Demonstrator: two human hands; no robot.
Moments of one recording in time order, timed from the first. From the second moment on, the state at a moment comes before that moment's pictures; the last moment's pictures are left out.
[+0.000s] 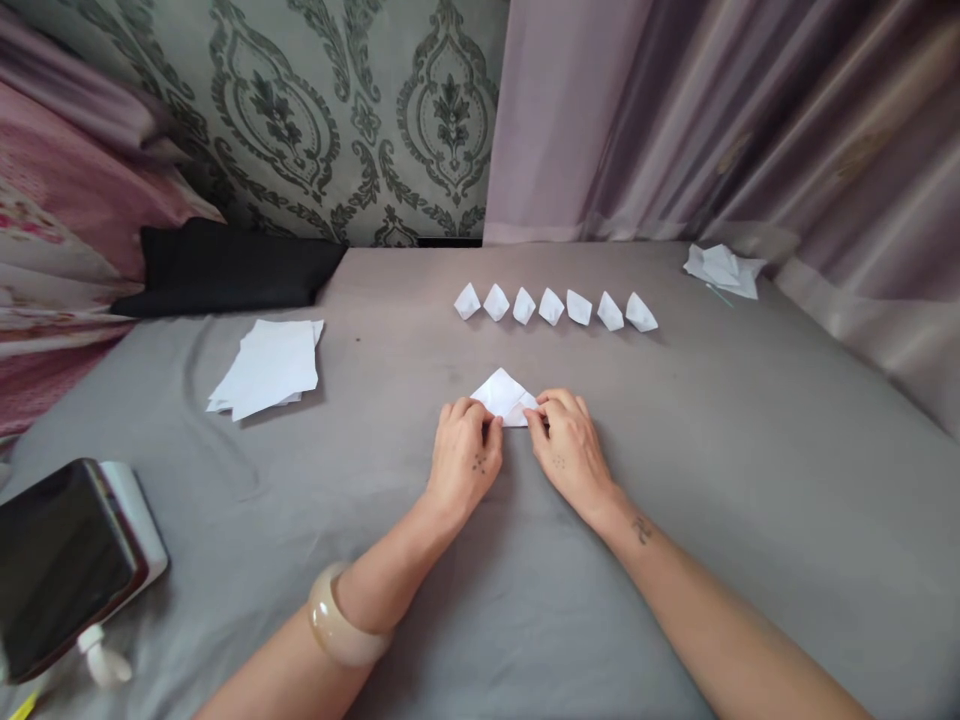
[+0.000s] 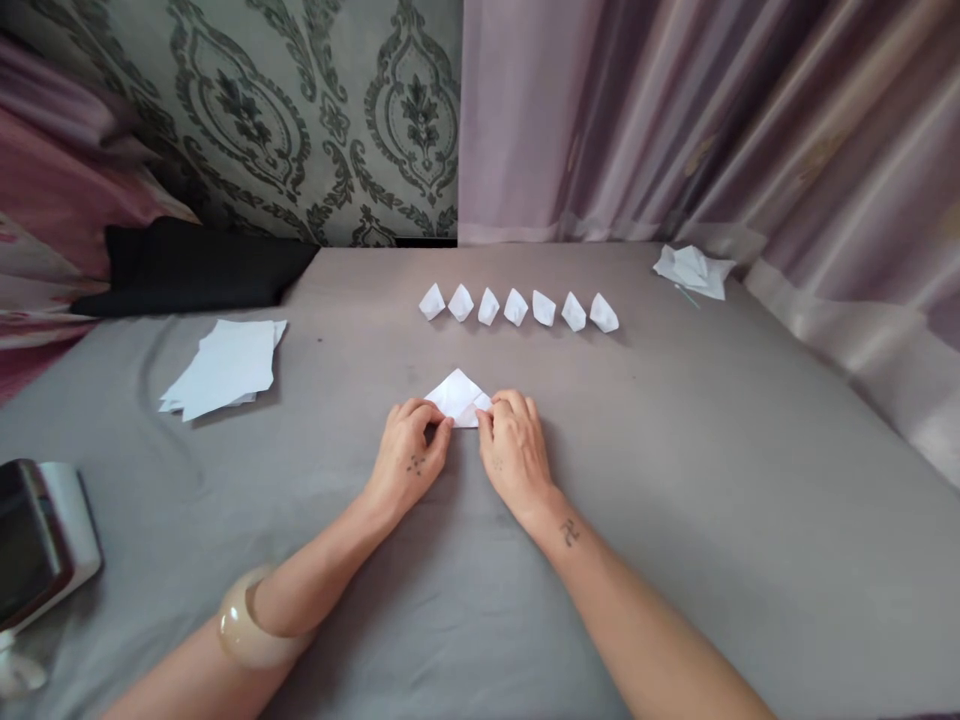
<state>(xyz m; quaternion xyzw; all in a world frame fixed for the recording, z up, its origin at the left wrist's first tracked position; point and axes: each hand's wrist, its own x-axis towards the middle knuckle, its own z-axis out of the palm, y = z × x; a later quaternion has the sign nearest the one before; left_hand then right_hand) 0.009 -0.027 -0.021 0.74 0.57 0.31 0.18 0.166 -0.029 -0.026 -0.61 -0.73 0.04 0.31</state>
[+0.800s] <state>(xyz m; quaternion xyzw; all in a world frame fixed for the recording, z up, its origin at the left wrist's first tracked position) 0.010 -0.022 -0.023 0.72 0.60 0.28 0.20 0.165 -0.026 -0.025 -0.62 -0.74 0.02 0.28</state>
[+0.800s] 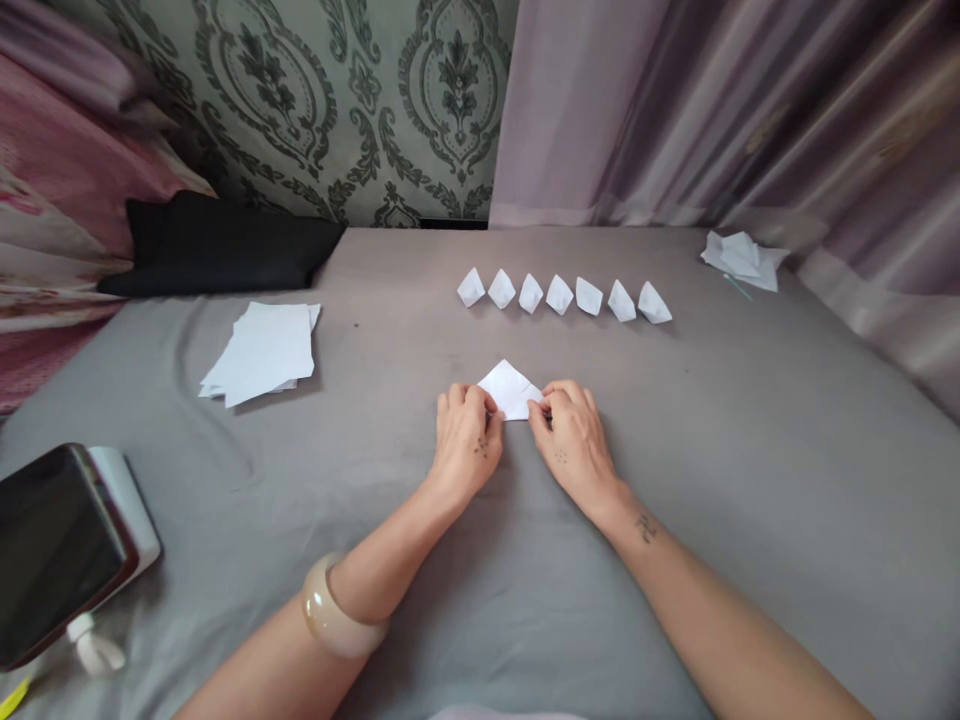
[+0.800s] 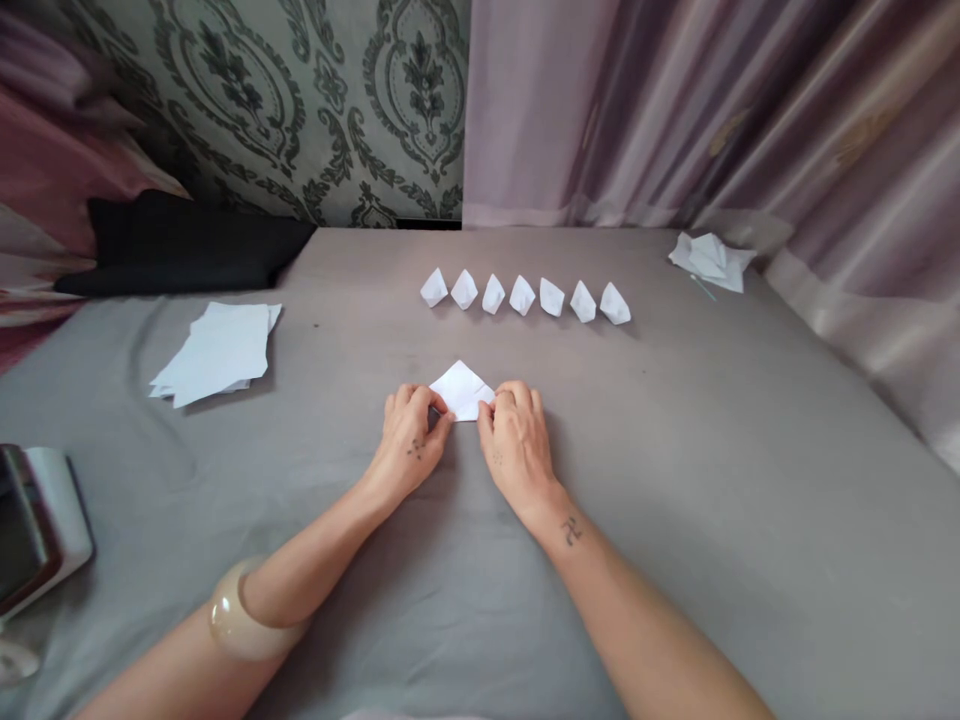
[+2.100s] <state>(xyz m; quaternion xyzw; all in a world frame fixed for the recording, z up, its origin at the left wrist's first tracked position) 0.007 -0.018 -0.024 0.78 0.56 0.21 0.20 0.162 -0.030 -0.021 -0.65 -0.73 0.01 0.22</state>
